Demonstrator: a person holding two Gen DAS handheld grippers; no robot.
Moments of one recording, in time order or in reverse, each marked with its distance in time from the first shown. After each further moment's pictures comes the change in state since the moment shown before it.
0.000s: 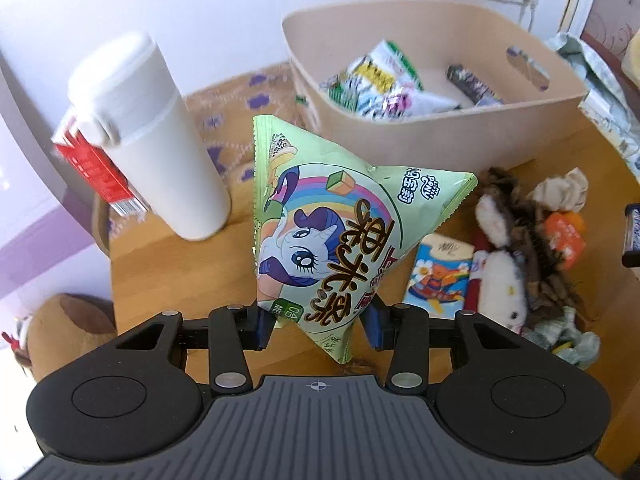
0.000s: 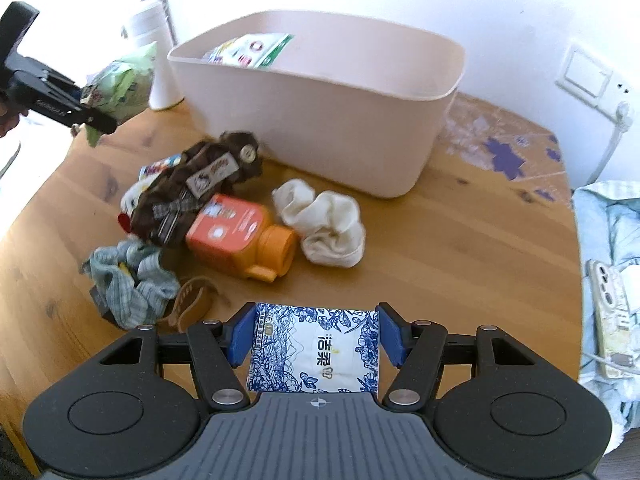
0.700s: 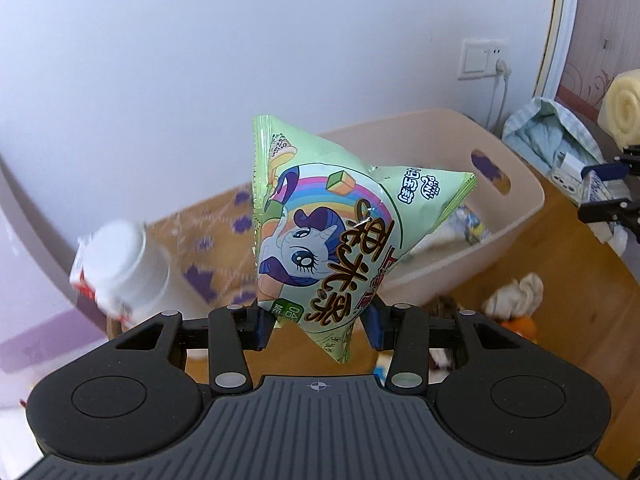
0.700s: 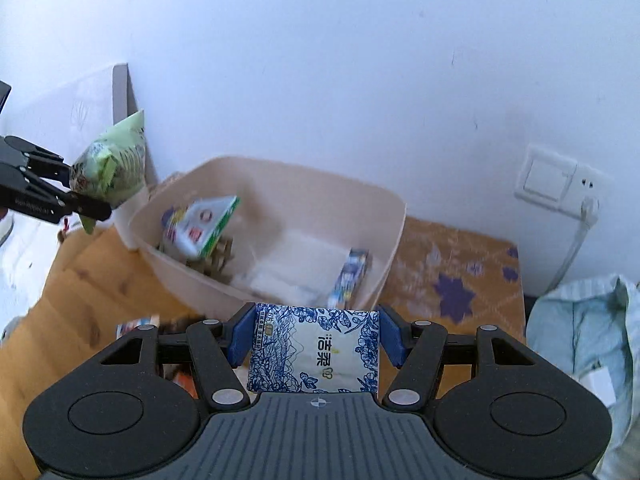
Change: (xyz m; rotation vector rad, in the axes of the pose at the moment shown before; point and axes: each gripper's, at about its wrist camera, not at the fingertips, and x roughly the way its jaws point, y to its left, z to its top) left arm -0.056 -0.036 0.073 0.051 -0.186 0.007; right arm -0.028 -0.051 0.108 0.035 -0.252 -0.022
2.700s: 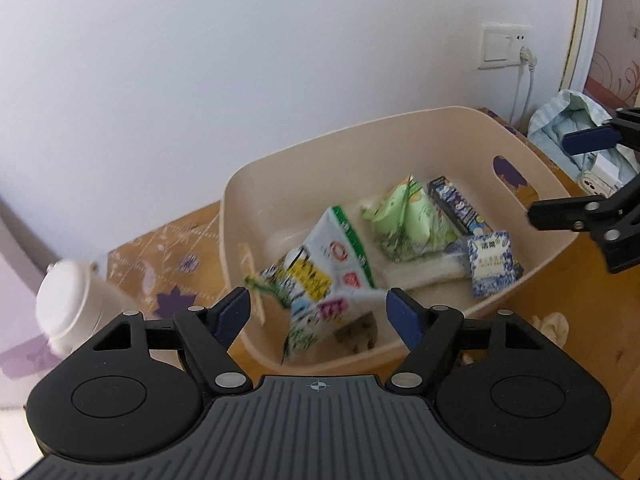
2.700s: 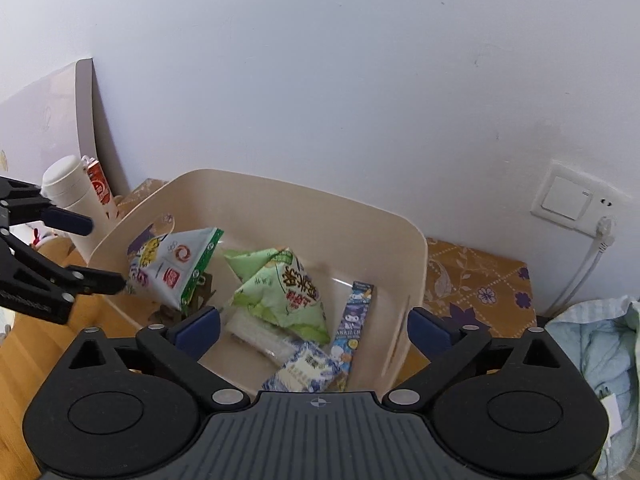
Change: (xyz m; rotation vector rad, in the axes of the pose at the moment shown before) left arm 0.041 -0.048 0.018 -0.006 0.044 0.051; right arm 0.065 0.018 0.039 0.024 0.048 -0.084
